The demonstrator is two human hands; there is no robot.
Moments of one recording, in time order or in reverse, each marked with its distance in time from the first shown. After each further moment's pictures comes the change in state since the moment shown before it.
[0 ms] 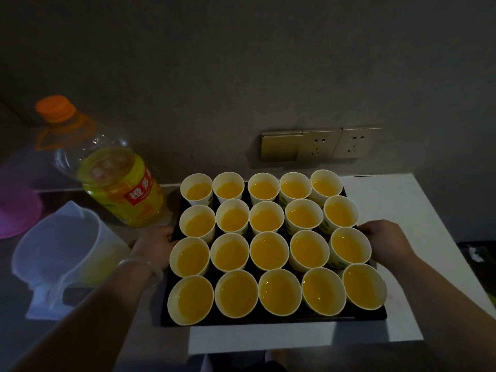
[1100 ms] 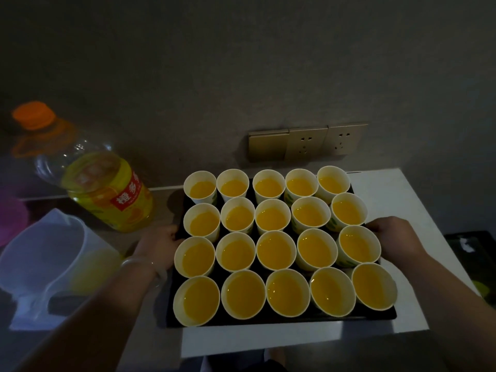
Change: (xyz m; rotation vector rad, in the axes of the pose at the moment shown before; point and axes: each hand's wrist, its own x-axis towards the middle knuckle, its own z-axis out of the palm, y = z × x) left_hand 0.006 0.020 0.009 0.072 -0.053 0.008; right_hand -0.008 0.021 -0.021 -0.102 0.047 0.015
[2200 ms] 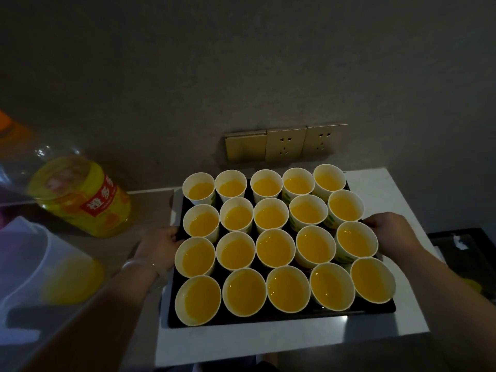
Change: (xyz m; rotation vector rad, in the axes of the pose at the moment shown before) left_hand -0.002 0.046 0.026 -0.114 0.034 -0.012; right_hand 0.029 0.037 -0.013 -0.014 -0.013 -0.002
